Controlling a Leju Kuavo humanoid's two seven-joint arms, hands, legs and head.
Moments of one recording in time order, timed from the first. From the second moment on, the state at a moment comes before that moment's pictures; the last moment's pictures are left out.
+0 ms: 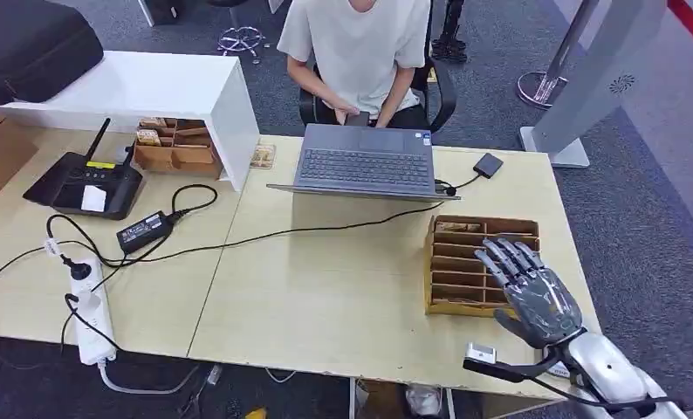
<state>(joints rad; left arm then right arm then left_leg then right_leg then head) -0.12 -0.04 0.02 -0.27 0.34 -0.23 -0.05 -0.20 -0.55 0.52 -1.43 1.14 -0.40 -0.15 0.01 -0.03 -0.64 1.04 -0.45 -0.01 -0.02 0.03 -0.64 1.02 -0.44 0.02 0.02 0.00</state>
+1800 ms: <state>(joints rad) -0.10 -0.02 0.02 -0.27 0.32 -0.26 -0.05 -0.23 -0.67 0.58 -1.45 1.05 -0.23 -0.14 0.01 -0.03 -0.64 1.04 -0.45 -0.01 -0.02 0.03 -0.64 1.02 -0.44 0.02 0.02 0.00</state>
